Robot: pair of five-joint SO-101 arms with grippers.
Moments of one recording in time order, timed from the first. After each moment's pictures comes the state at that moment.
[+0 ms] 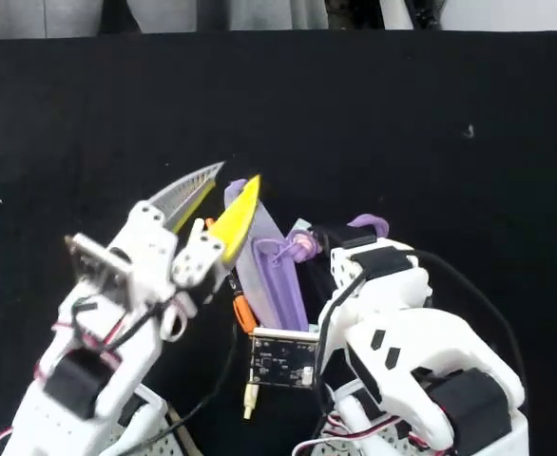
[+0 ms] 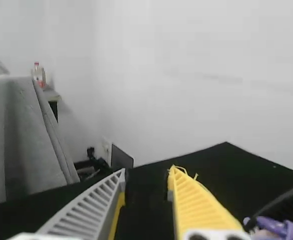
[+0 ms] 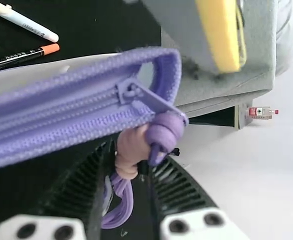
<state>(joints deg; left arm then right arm) 26.5 -82.8 59.7 25.5 0.9 -24.9 -74.2 34.2 78.1 74.3</state>
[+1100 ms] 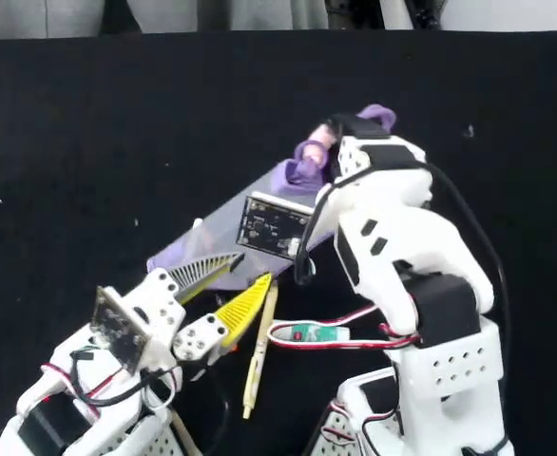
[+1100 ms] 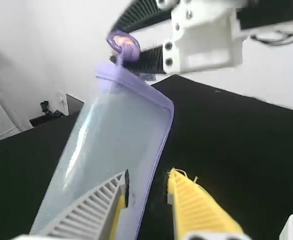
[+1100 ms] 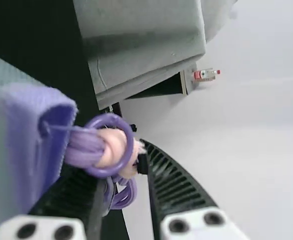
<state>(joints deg) 38.8 -104.1 63.2 56.7 -1.5 -14.7 -53.0 26.9 50.7 74.1</state>
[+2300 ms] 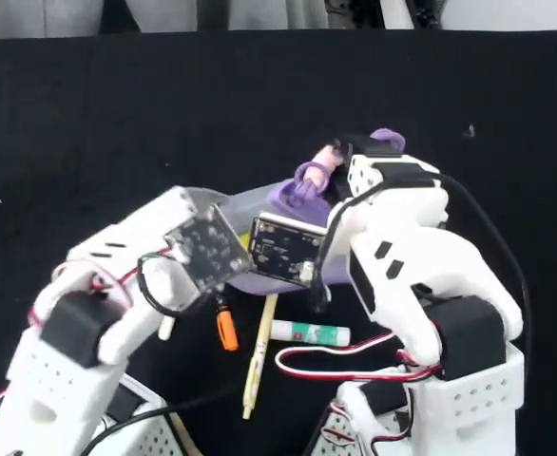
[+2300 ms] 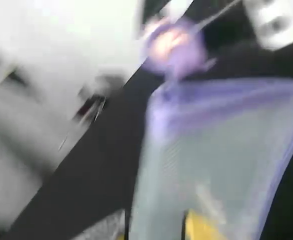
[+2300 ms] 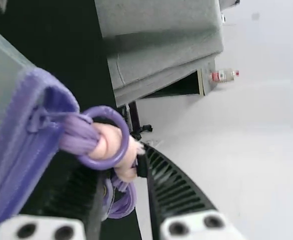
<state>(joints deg) 25.2 -58.9 32.0 66.9 -36.2 -15.3 -55.1 19.5 64.6 72.9</state>
